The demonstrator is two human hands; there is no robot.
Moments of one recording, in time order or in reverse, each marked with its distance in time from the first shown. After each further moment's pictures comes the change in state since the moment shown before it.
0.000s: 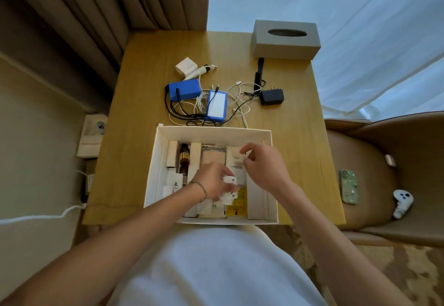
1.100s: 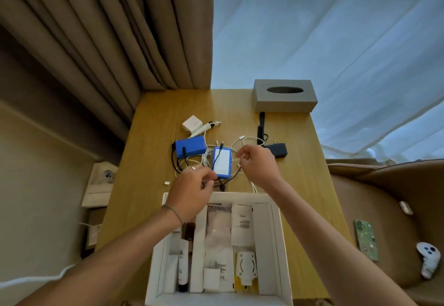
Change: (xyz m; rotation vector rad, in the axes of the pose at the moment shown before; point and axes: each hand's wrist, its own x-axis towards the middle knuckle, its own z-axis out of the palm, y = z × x) left_hand 0.014 0.036 -0.126 0.209 0.567 0.442; right_hand 0.134 -0.049 -0.037 0.061 0.140 -0.104
